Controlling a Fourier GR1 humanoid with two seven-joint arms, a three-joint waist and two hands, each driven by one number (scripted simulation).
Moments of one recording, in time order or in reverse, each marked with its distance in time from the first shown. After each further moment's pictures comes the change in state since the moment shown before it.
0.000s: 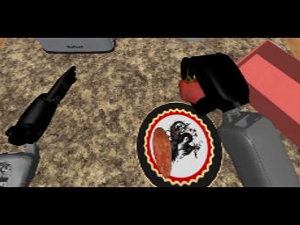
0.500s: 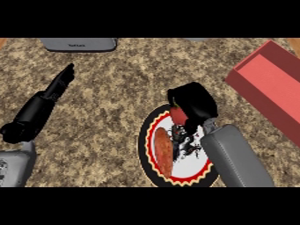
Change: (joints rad) left arm -0.016 0.022 0.005 0.002 0.026 -0.013 0.002; right arm 0.082 0.027 0.118 0.297 0.027 -0.078 -0.100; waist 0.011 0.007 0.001
